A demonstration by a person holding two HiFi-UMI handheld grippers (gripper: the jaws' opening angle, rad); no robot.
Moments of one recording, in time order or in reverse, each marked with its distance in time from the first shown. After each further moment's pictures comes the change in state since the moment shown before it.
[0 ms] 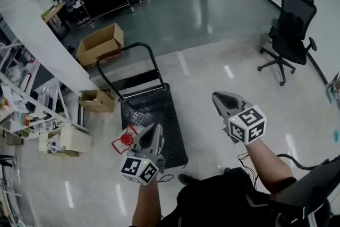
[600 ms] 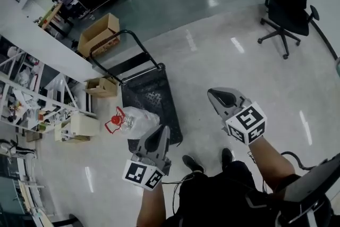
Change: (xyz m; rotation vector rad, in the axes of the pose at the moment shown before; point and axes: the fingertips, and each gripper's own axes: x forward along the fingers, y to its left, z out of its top) left arm 0.041 -0.252 -0.039 0.094 0.131 -0.009; right arm -0.174 -0.097 -0.057 0.030 -0.023 0.128
